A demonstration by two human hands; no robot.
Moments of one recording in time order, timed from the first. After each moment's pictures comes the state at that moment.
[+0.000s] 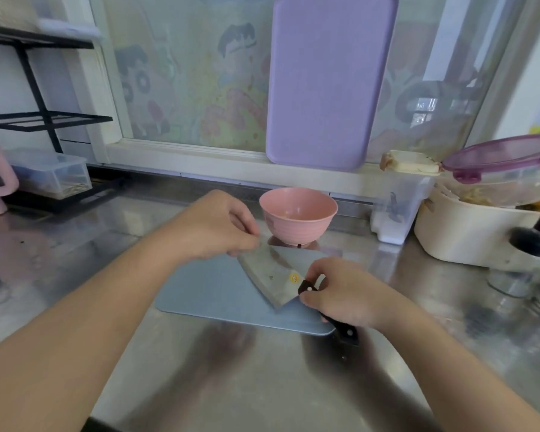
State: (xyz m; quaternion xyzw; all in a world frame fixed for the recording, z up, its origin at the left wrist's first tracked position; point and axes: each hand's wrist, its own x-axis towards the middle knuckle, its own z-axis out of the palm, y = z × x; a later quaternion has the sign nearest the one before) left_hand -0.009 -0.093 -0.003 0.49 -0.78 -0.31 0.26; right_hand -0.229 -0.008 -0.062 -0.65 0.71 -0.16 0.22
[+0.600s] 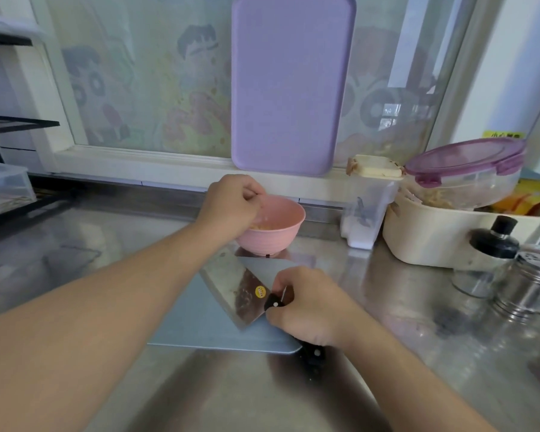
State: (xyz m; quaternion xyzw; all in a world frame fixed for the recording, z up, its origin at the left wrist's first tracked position) left_hand -0.109 -0.166 -0.019 0.44 -0.74 -0.25 0.44; right_hand -0.238 -0.020 -0.081 -0.64 0.72 -0.21 0.17
